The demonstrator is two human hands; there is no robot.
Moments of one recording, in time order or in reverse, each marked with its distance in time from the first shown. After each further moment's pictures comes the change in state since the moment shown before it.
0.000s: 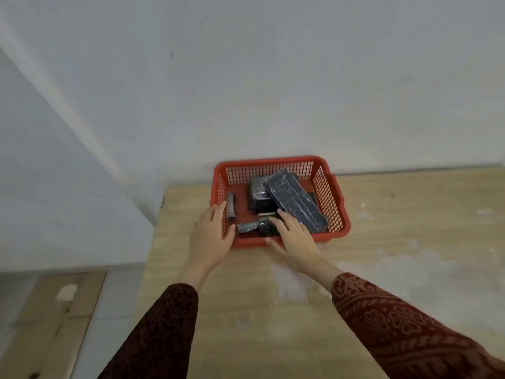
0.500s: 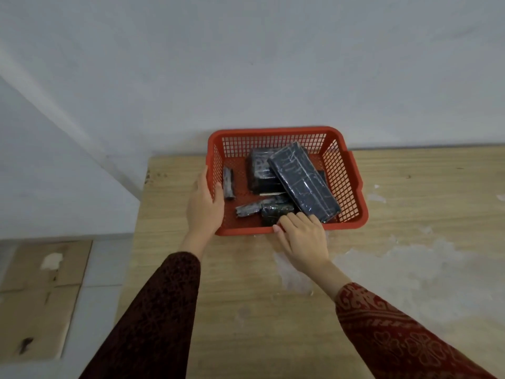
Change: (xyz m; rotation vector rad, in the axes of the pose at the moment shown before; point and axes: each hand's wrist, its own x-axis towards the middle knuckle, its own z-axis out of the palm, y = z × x) left_hand 0.062 -0.028 0.042 -0.336 0.134 -0.277; right_hand 0.003 -0.005 0.013 -0.172 0.173 0.009
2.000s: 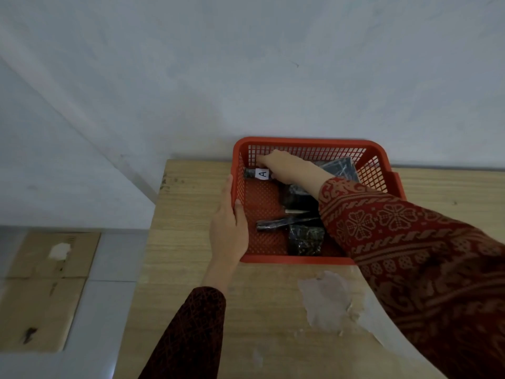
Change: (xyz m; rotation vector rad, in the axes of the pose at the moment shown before) left_hand 0.003 -0.013 0.013 -0.213 0.014 -0.037; right_hand 0.247 -0.019 0.024 -0.099 -0.584 -0.283
